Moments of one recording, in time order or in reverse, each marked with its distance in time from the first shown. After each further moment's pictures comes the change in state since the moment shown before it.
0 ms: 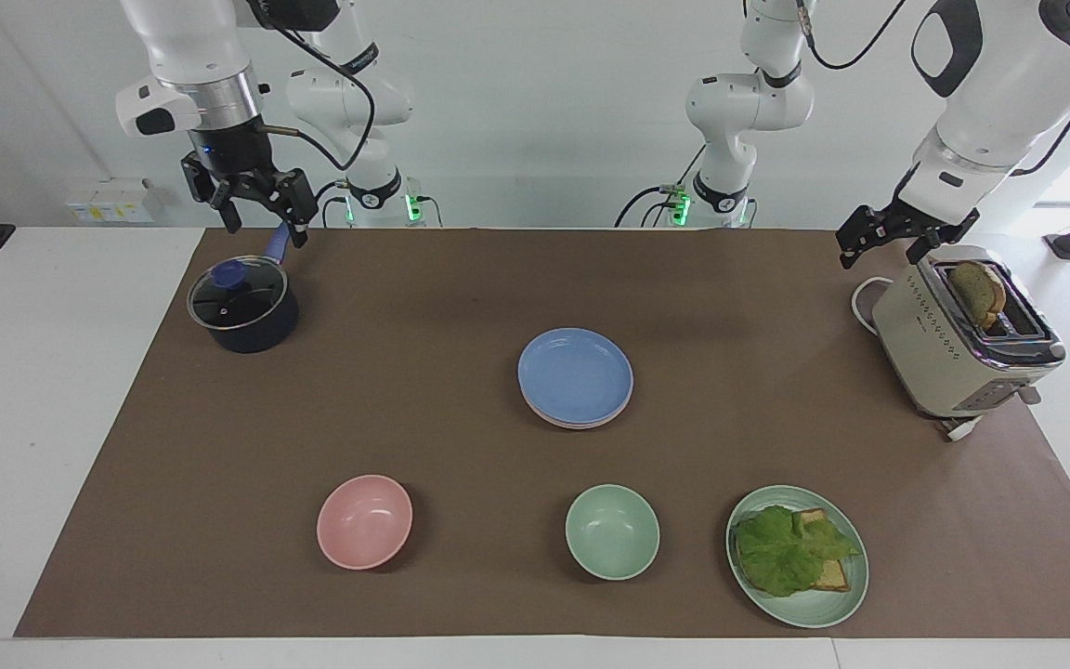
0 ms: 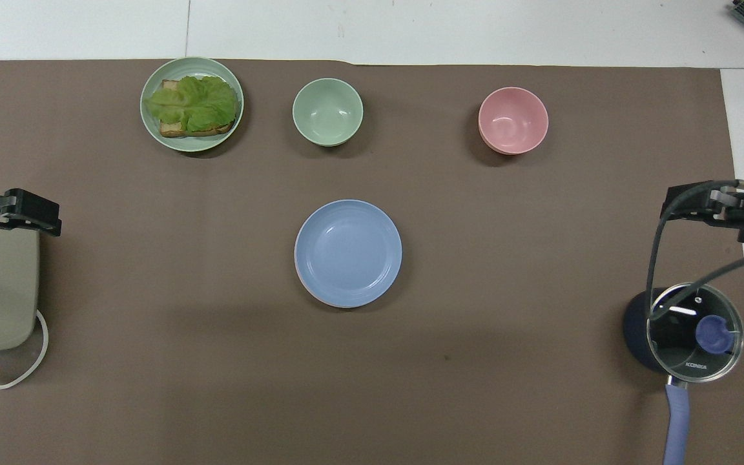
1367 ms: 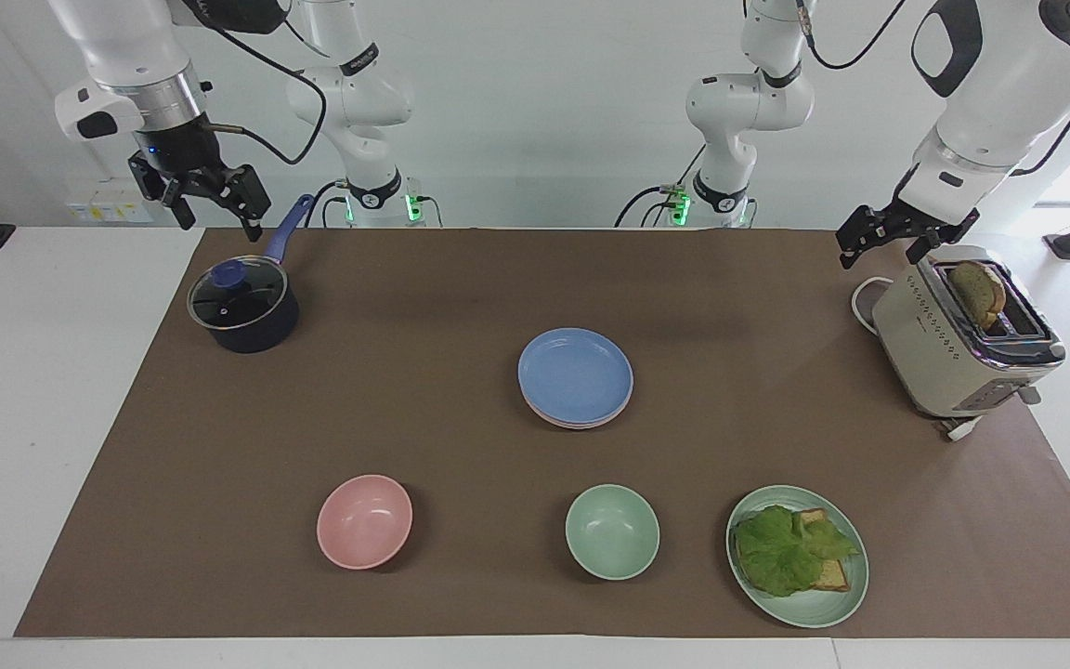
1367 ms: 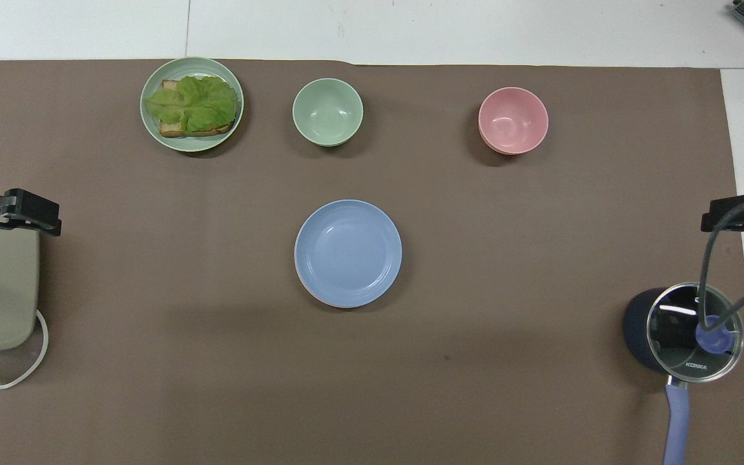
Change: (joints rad) left arm 0.000 0.000 0.000 0.000 0.000 0.000 0.000; right arm 0.023 0.000 -0.100 0.000 0.002 -0.044 -0.171
